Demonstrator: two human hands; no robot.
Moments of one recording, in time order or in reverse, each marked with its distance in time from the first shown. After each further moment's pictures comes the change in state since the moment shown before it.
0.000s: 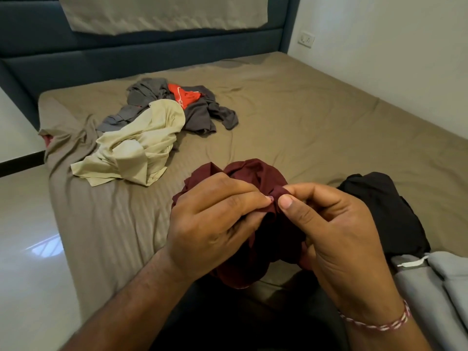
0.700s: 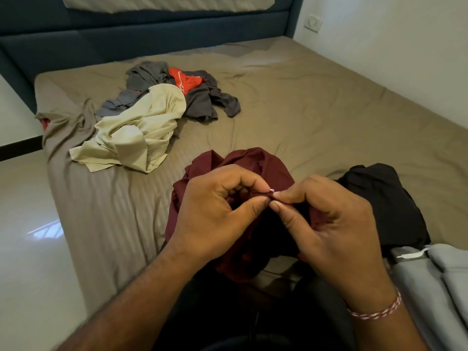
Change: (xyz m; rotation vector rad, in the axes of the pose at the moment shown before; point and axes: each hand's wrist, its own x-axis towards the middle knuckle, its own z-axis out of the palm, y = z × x) left_hand -0.013 0.001 0.008 -0.310 -0.155 -0.579; right_hand 0.005 0.010 -0.009 -0.780 -0.044 -0.462
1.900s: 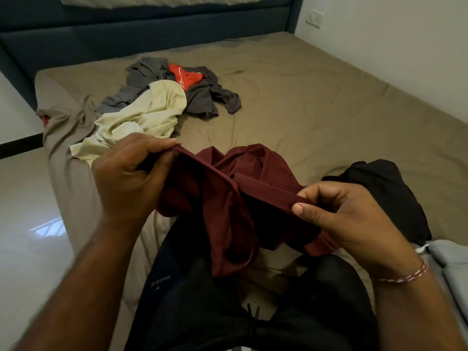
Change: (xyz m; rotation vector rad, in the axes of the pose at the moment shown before) left_hand 0.002 -0.055 -0.086 0.475 0.371 0.218; right_hand 0.000 0.045 -0.021 0.434 -0.299 0.519
